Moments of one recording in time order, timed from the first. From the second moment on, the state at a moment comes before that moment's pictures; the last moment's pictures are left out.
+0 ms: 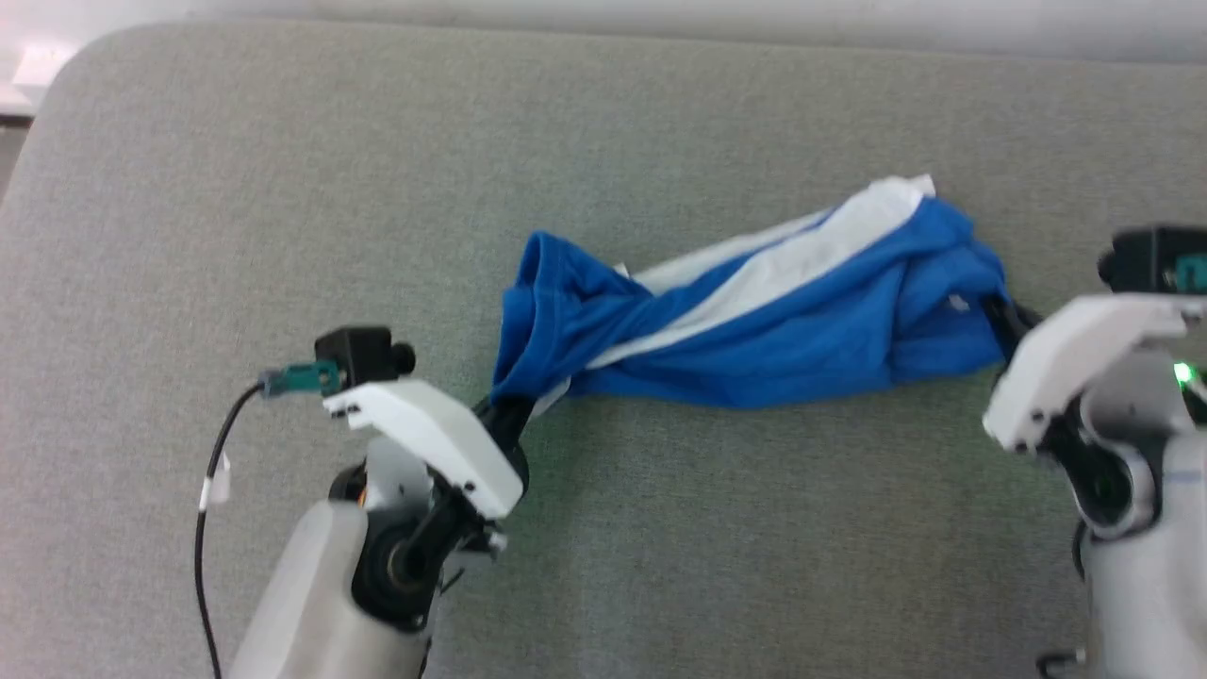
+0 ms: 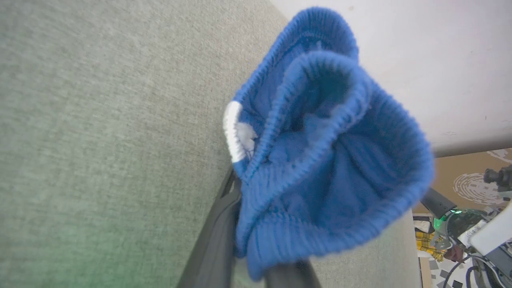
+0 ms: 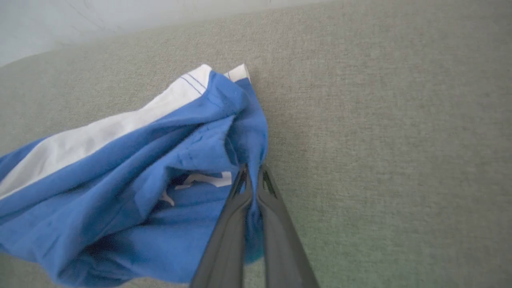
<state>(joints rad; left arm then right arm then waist) -0.33 0.10 -0.23 0.18 -0.87 0.03 0.39 -0.40 -0.05 -0.20 0.16 0.23 0.13 0.57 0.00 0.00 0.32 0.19</state>
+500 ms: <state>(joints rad) 0.00 0.13 -0.22 -0.04 -0.91 0.09 0.41 -0.01 -0.05 -0.21 -0.01 0.44 0.13 0.47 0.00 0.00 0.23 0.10</state>
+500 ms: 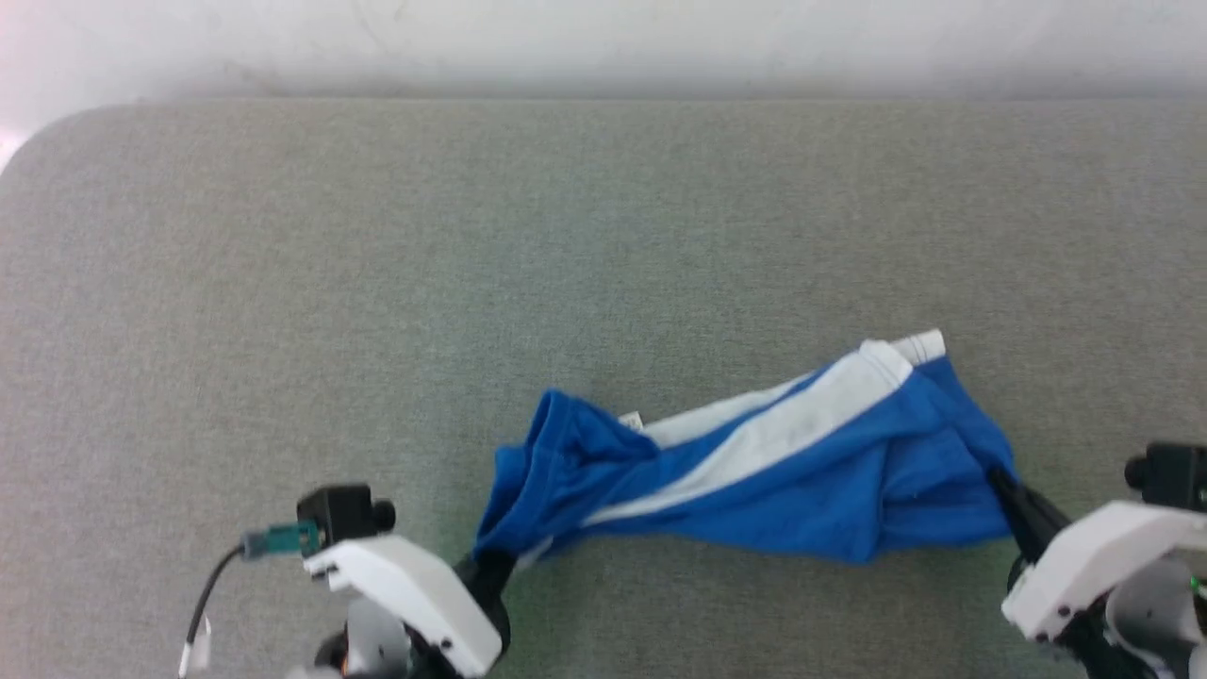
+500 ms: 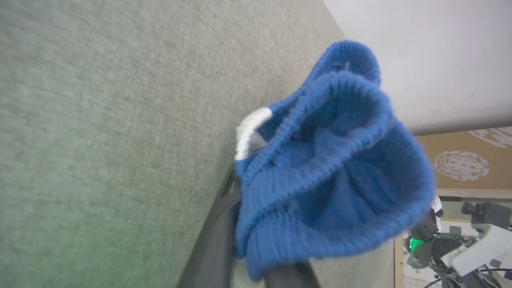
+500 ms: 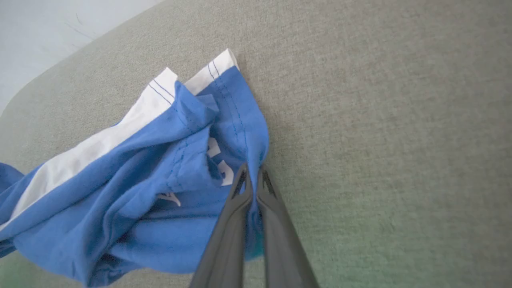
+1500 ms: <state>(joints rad) 0.12 0.14 -0.17 -0.18 -0.88 0.10 0.25 0.14 -0.05 -0.18 -0.09 0.47 0.13 0.42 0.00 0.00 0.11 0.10</state>
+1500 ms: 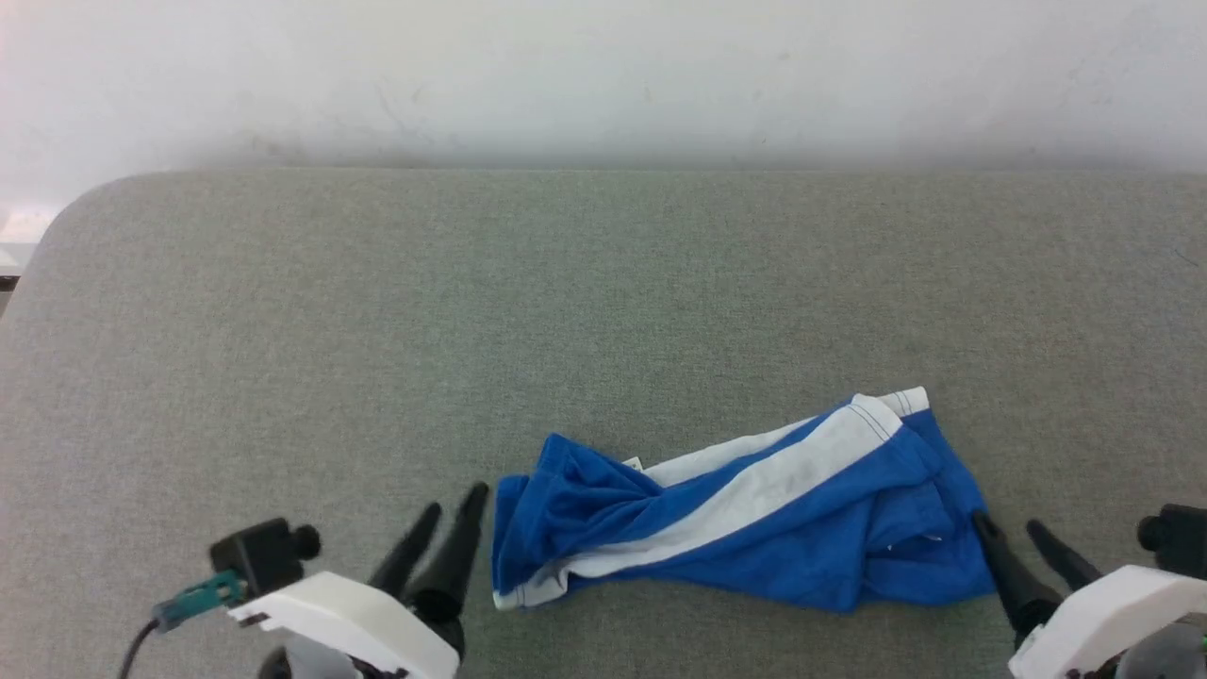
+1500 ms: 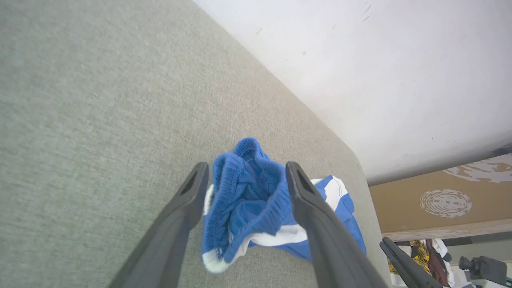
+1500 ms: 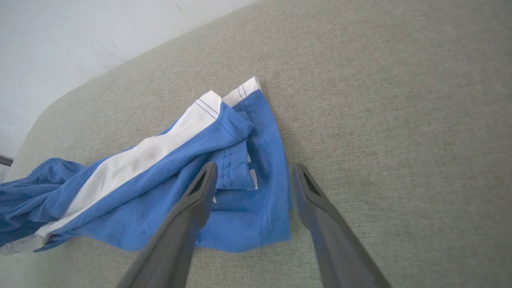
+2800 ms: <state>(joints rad) 0.06 0.11 -0.09 -0.05 -0.32 0.01 -0.26 -0.08 -0.05 -0.13 0.20 0.28 0.13 0.41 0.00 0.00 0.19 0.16</state>
